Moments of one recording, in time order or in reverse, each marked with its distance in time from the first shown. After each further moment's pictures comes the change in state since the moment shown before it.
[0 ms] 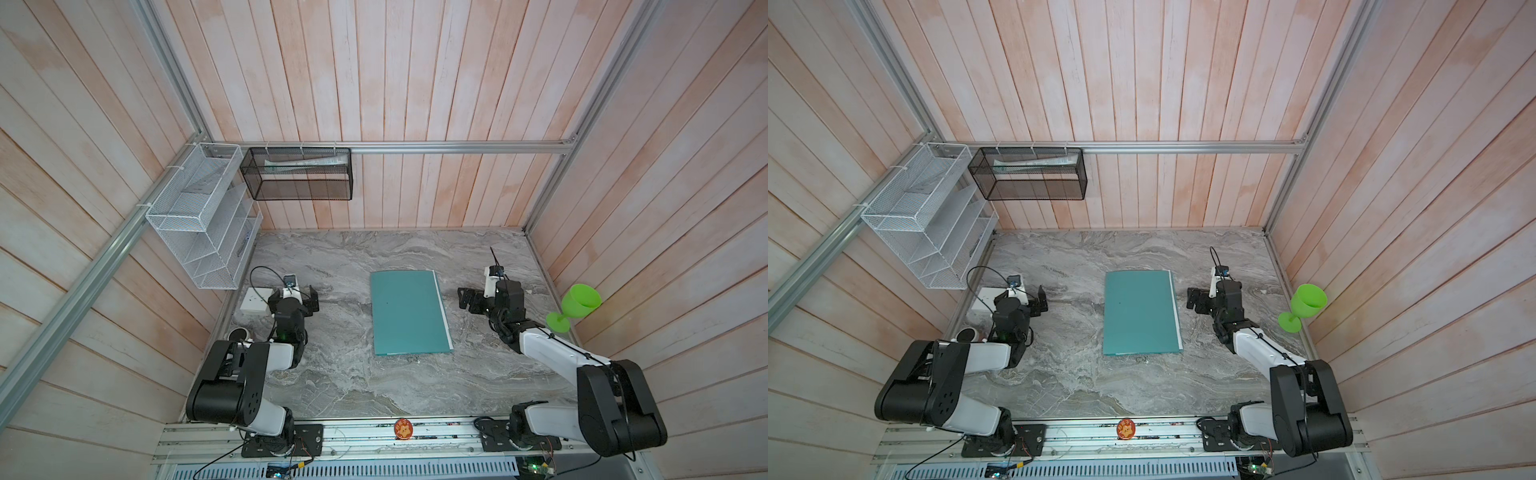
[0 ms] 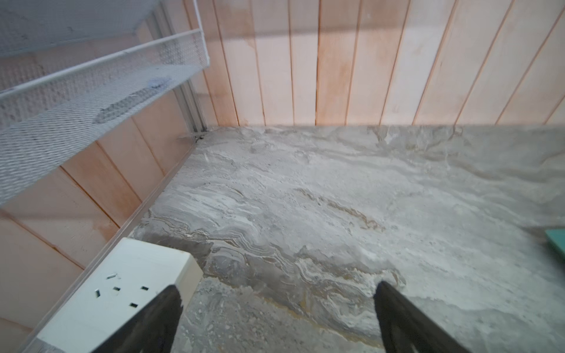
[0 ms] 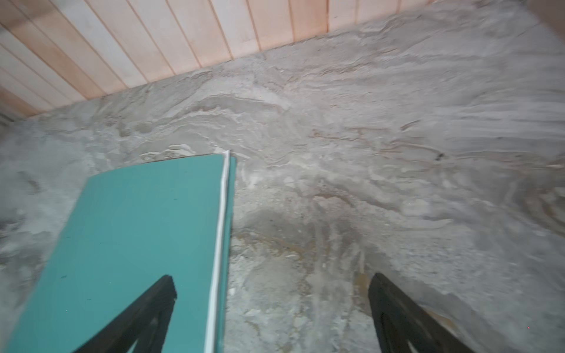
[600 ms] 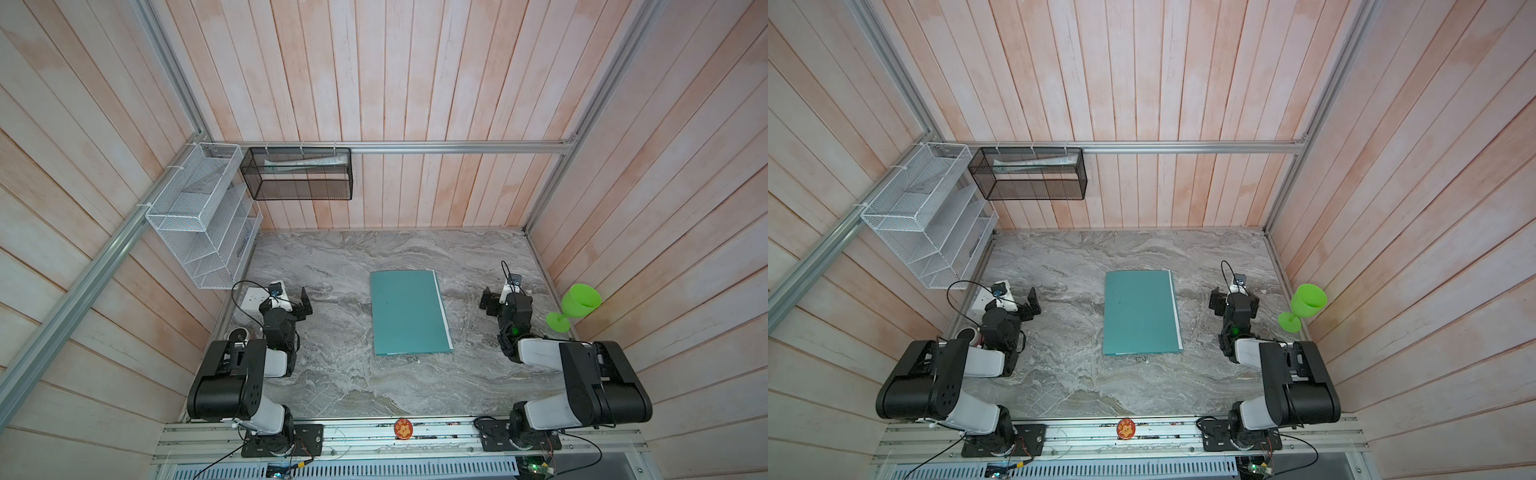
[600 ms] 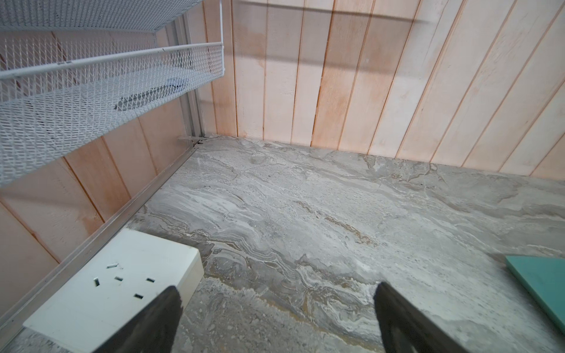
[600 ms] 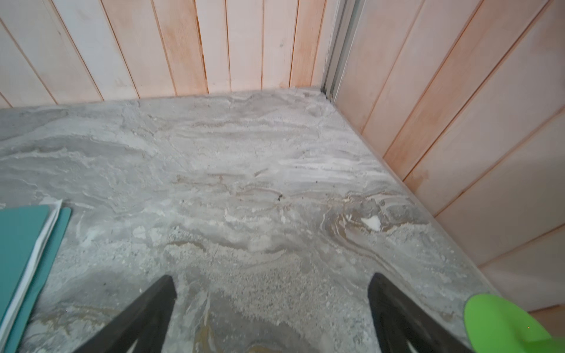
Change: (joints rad) left arm 0.048 0.021 -0.039 0.124 0.116 -0.064; right arm -0.112 0.143 -0.182 0.569 0.262 -0.217
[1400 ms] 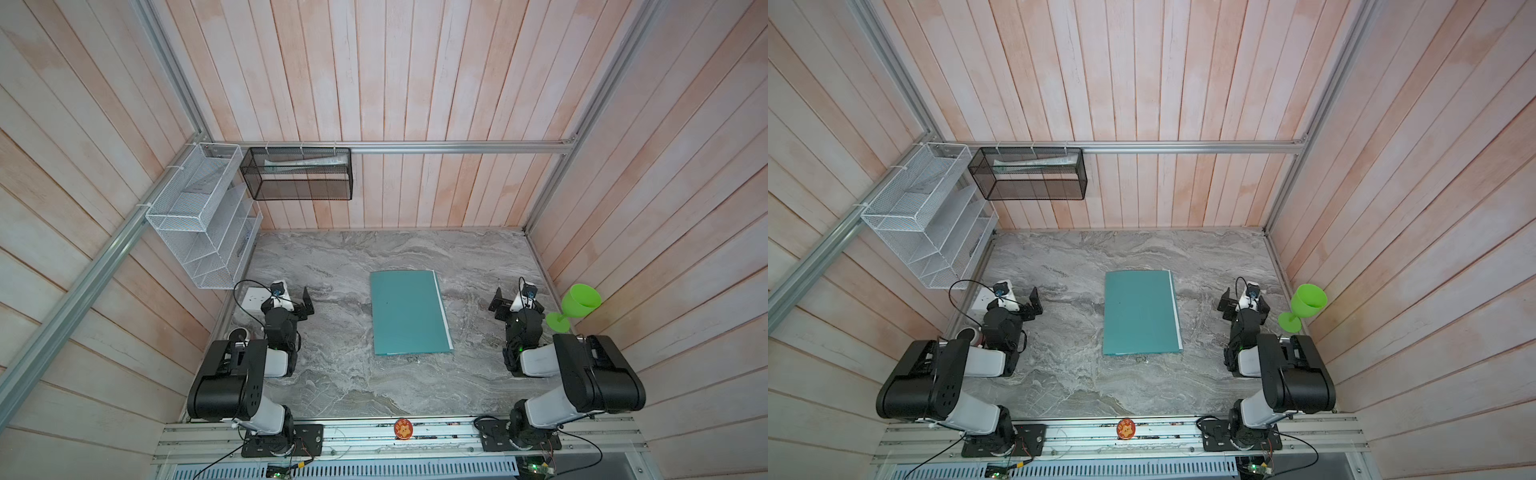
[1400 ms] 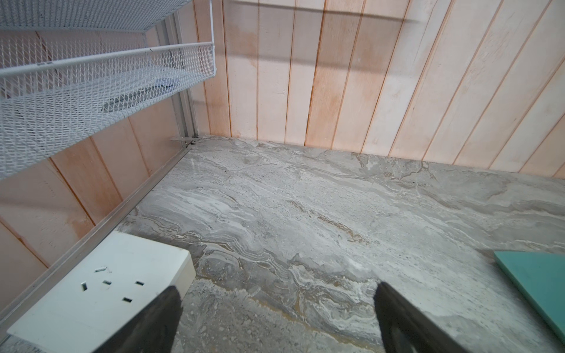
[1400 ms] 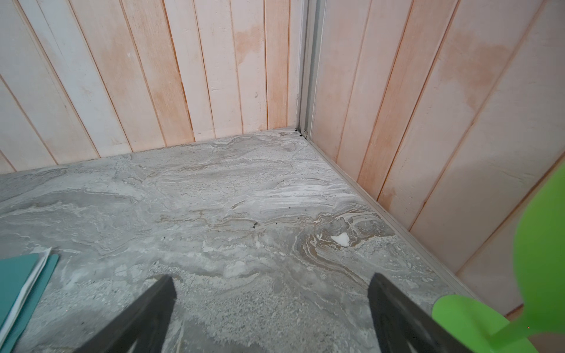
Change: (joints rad) left arm -0.015 0.000 0.005 -0.005 0.006 0.002; right arm -0.081 0.077 -0.118 0.322 -0.026 0.032
